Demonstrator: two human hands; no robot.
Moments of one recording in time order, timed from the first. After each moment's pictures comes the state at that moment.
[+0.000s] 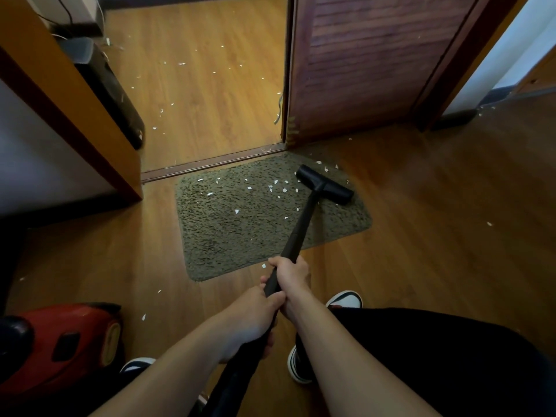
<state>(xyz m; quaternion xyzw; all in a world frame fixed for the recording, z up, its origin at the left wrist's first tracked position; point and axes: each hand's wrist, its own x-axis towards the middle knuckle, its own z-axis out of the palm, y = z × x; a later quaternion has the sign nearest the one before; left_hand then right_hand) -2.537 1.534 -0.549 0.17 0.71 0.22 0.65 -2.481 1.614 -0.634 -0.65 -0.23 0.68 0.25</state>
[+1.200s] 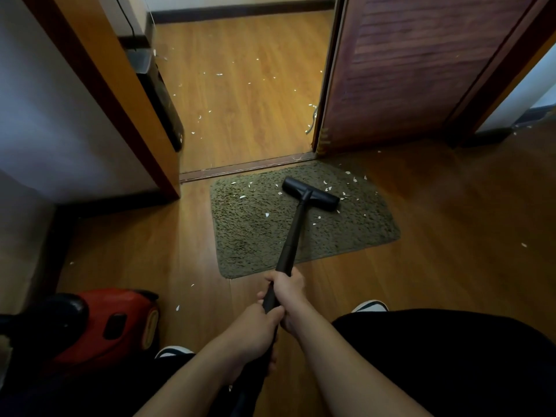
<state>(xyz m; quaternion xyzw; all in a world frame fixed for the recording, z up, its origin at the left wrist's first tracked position) -2.579 1.471 -0.539 0.15 0.72 0.25 0.63 -2.536 1.557 -0.614 -0.62 -0.29 0.70 0.18</state>
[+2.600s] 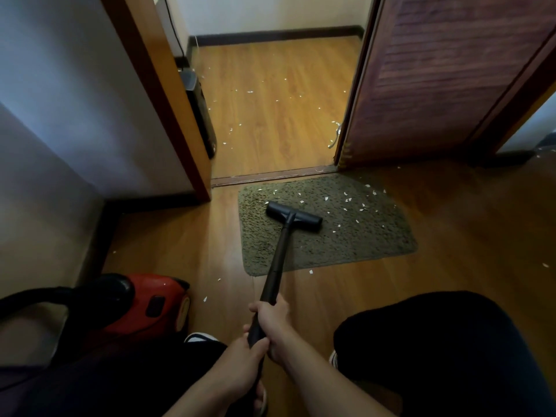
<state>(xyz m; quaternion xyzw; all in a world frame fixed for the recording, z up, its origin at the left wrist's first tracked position) -2.596 1.367 -0.521 0.14 0.74 0.26 0.60 -2.563 1.451 -0.610 -0.59 -0.34 0.73 0.10</state>
